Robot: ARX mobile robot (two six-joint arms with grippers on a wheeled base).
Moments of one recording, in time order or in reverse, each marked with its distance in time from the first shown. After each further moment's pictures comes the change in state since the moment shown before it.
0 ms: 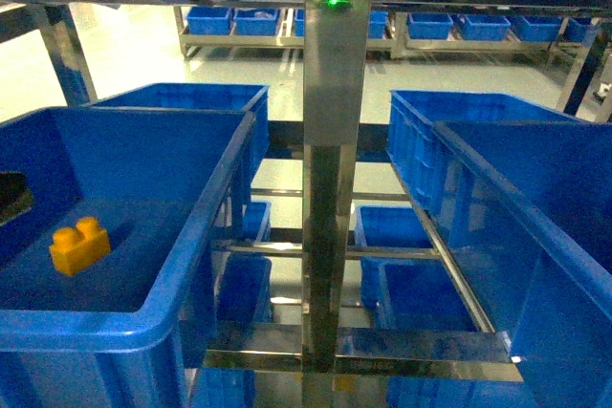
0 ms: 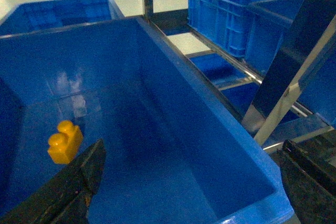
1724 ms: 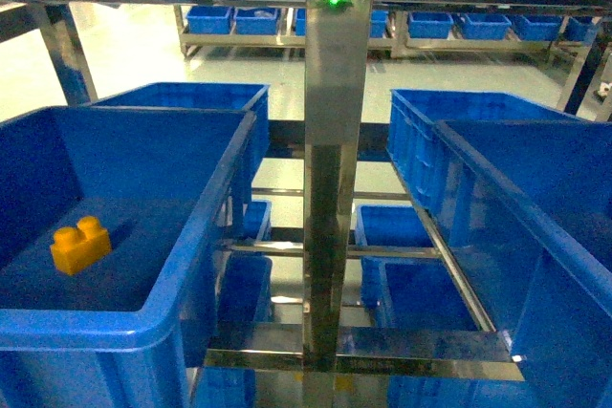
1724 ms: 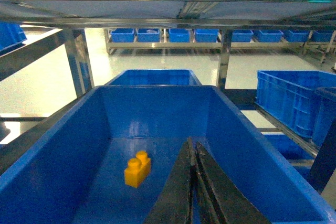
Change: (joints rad) left arm -0.019 -0.698 -0.325 0.007 -0.337 -0.109; right arm -0.112 -0.624 -0.431 0.163 -0.126 -0.008
